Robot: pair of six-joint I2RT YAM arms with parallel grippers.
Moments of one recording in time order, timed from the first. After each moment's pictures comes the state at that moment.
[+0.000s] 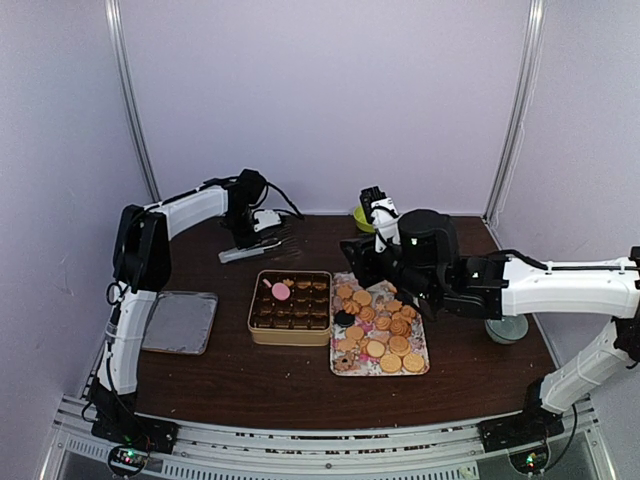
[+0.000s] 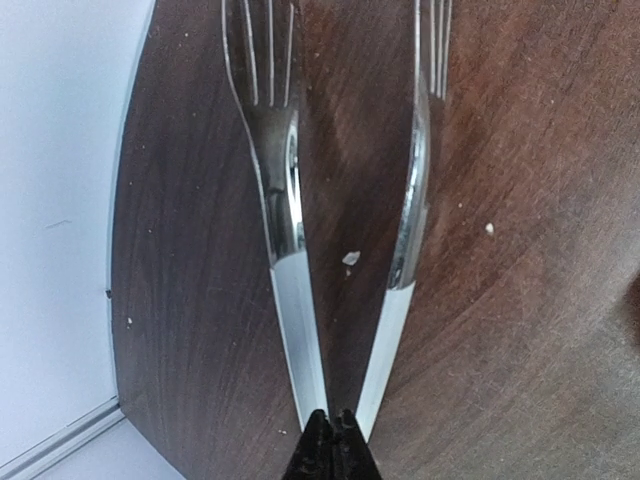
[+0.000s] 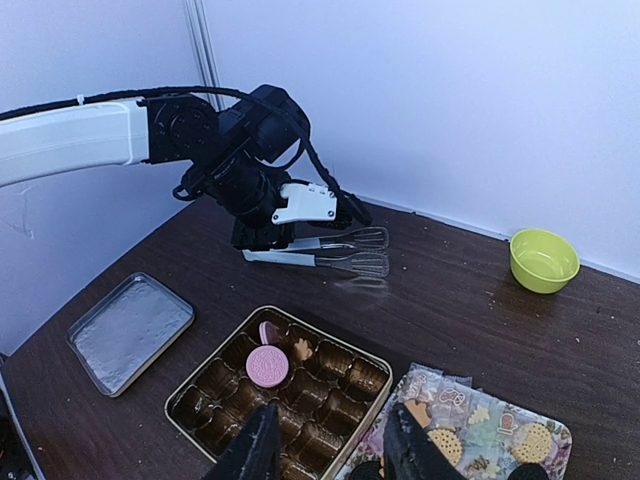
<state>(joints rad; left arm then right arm) -0.42 2.41 2.16 -0.86 -0.24 0.79 1.06 1.41 1.04 0.11 0.45 0.24</state>
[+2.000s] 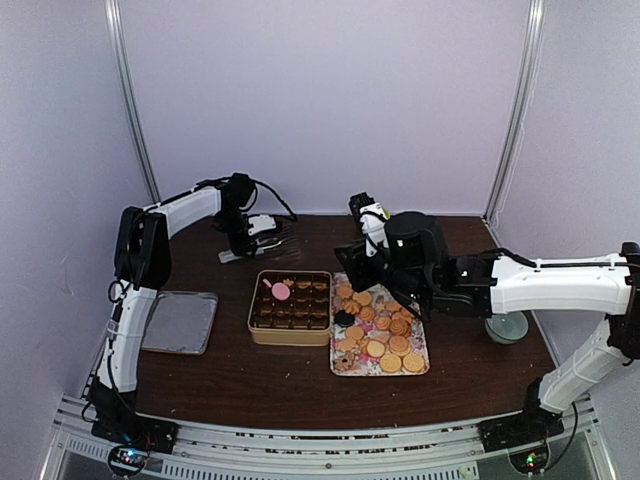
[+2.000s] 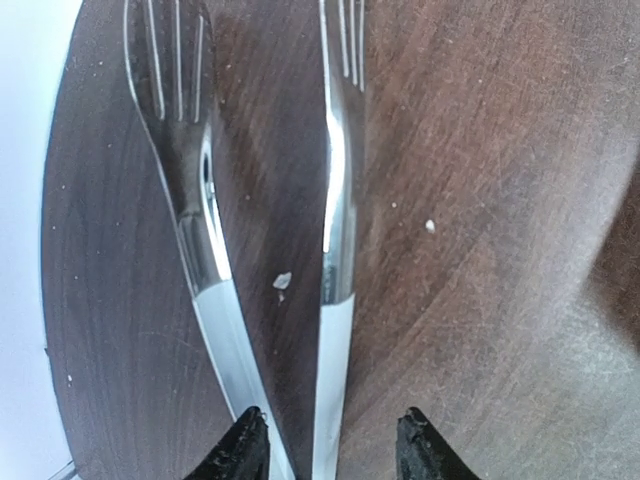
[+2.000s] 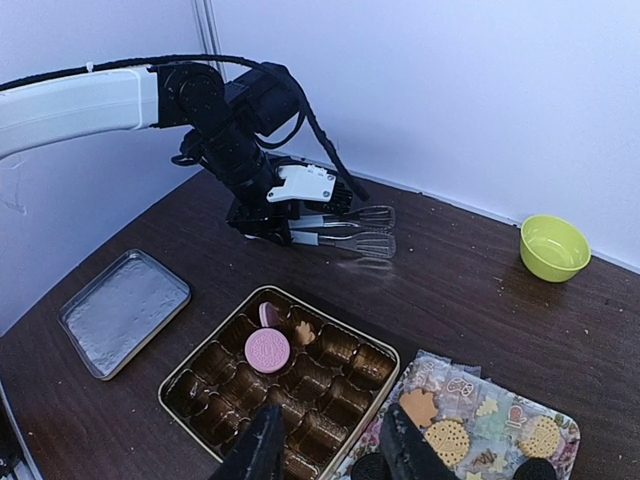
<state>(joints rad) -0.35 2.47 2.22 -0.94 0.00 0.89 1.06 1.46 1.07 0.07 0.43 0.24</state>
